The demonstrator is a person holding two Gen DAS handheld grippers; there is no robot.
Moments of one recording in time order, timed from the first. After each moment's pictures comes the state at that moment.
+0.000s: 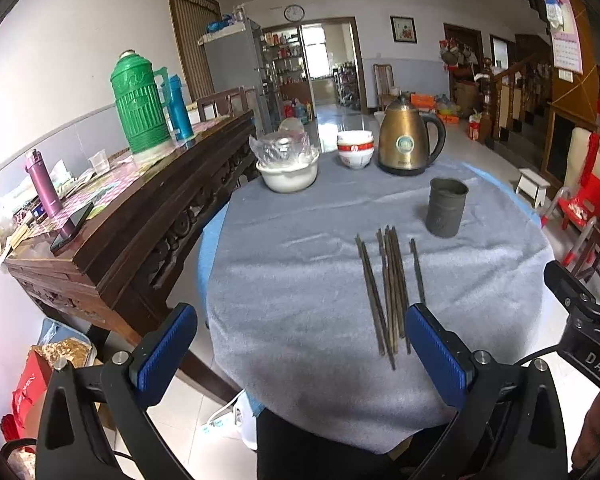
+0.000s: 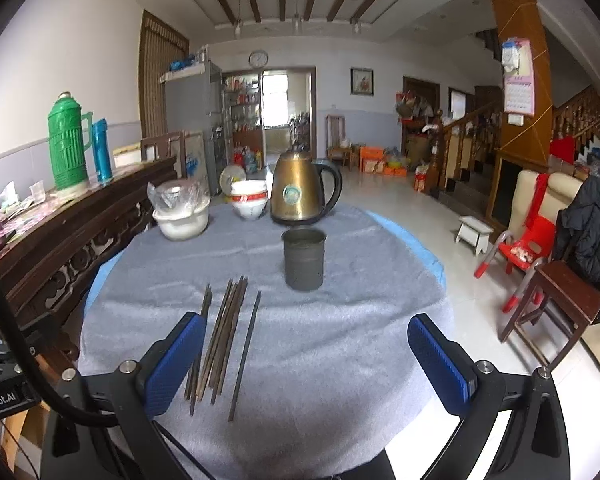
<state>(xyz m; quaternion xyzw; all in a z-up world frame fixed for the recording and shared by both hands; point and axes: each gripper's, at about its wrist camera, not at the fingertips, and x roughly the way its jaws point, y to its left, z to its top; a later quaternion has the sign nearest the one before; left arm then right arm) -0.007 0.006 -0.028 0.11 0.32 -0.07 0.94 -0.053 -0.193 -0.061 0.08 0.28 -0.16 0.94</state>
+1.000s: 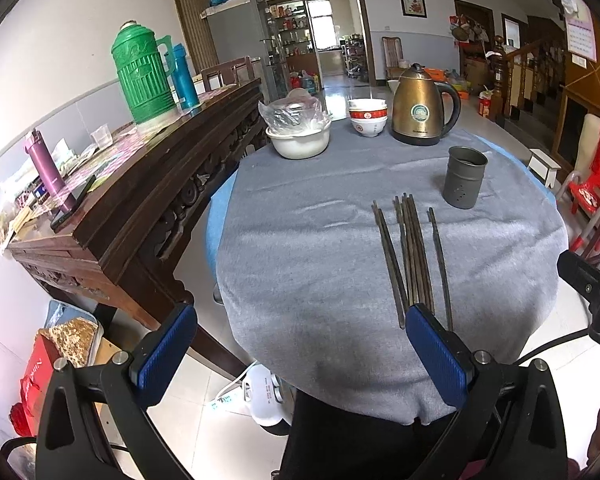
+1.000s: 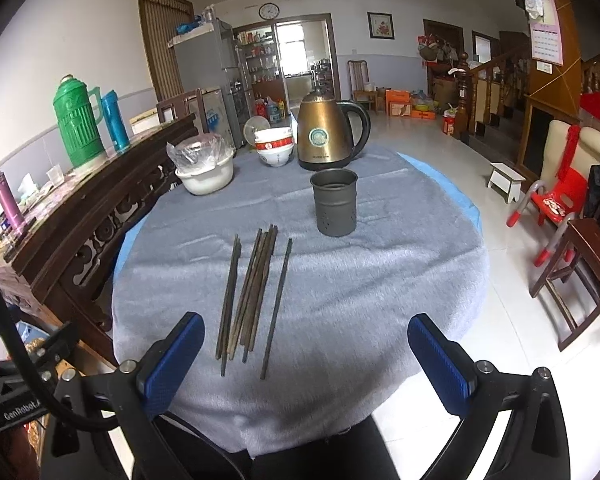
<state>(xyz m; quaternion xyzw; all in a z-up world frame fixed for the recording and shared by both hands) 0.011 0.020 -0.046 0.11 0.37 -0.05 0.92 -0.035 -0.196 -0.072 0.13 0.36 -0.10 0.92</state>
